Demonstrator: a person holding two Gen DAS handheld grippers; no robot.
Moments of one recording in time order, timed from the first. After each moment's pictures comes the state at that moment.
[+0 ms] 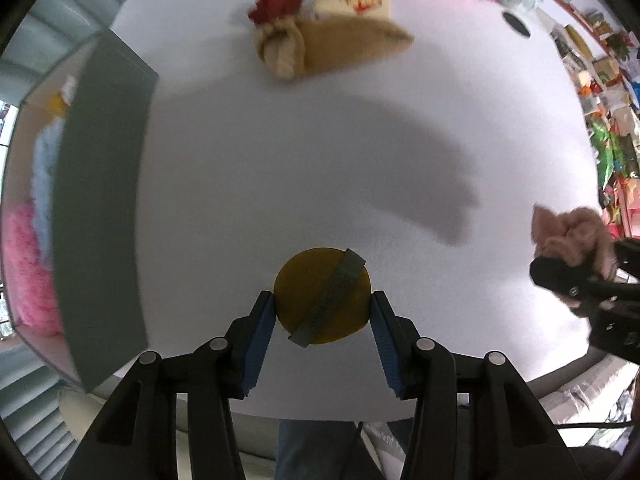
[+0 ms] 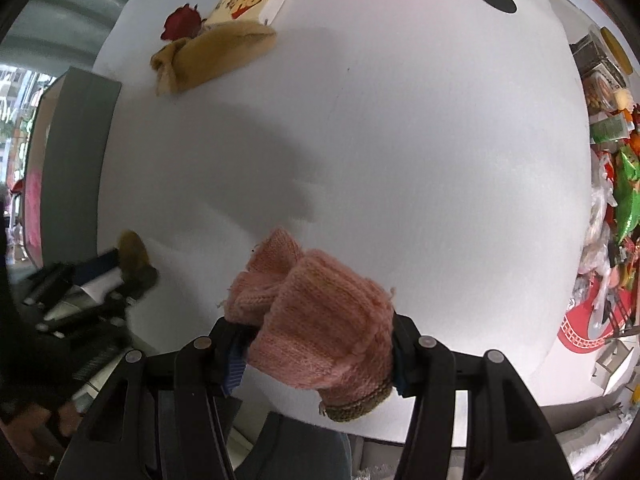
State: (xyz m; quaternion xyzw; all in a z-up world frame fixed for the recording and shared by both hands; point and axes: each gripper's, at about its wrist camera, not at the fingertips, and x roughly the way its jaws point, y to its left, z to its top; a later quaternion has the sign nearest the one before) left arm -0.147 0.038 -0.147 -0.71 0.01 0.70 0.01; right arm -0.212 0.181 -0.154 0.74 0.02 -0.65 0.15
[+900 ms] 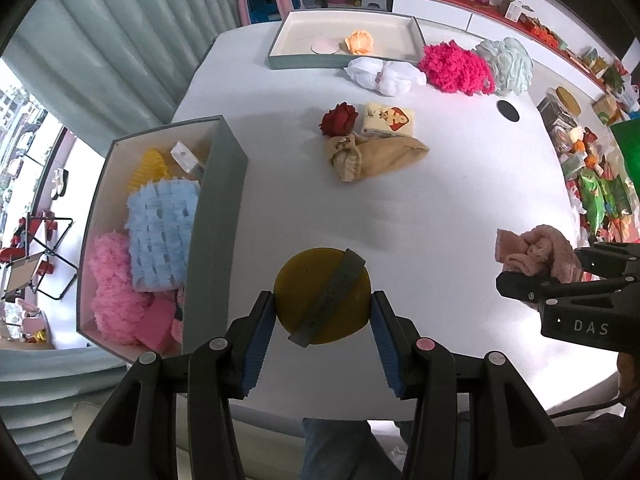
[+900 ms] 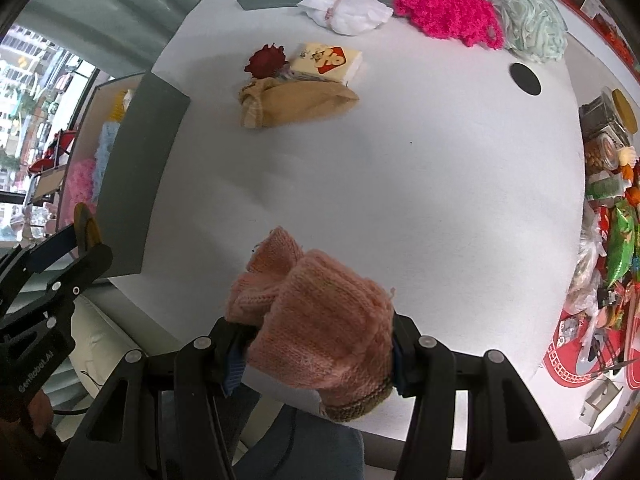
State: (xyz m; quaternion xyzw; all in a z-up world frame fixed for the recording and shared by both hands) left arm -0.106 -0.007 -0.041 -0.61 0.01 0.79 -0.03; right arm -0.176 0.167 -0.079 0.69 0.04 -0.69 0.20
